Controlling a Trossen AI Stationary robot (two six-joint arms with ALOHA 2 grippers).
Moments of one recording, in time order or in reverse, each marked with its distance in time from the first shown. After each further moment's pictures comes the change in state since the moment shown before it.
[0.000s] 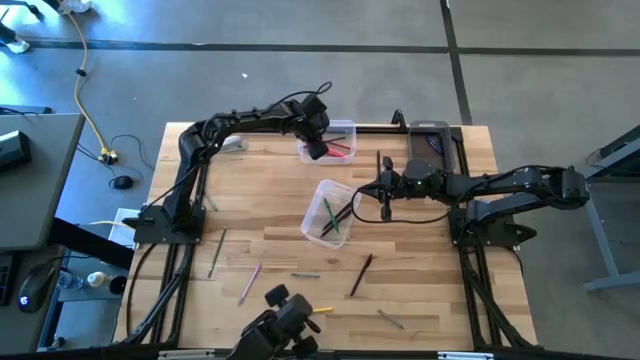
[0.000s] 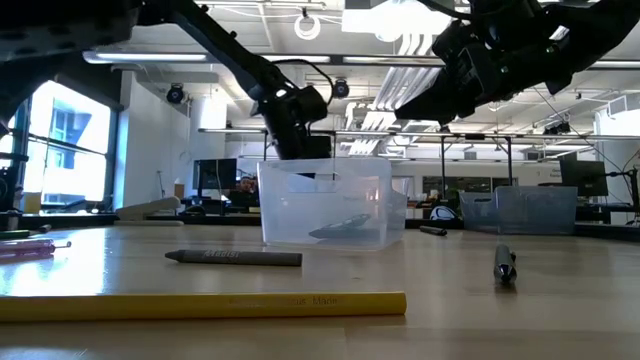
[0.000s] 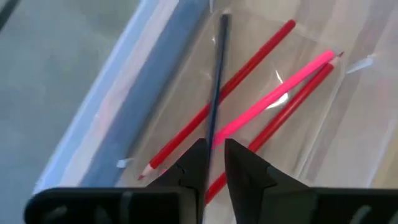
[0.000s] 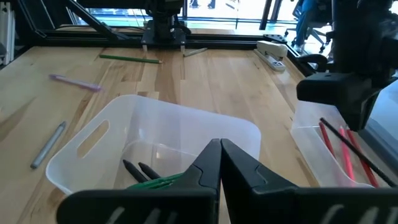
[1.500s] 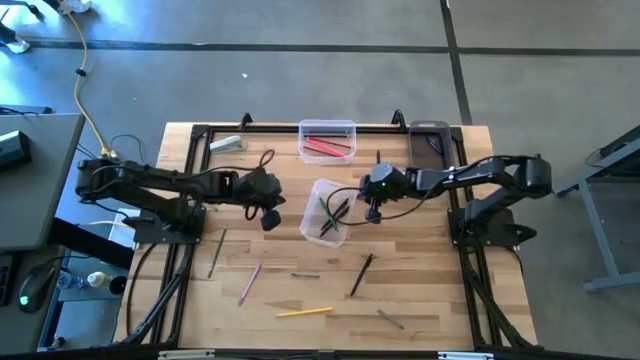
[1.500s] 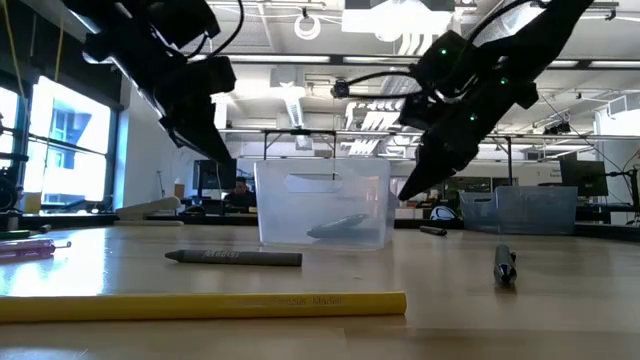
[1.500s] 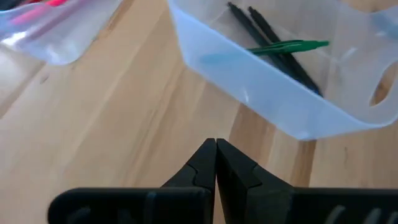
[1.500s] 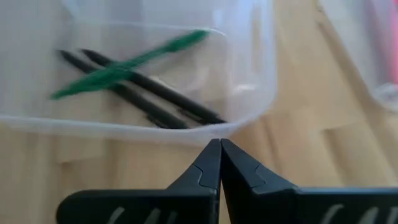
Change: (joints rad) left arm -0.519 -0.916 -1.034 0.342 -0.149 -0.401; right arm -0.018 0.332 0.185 -0.347 0.107 0.056
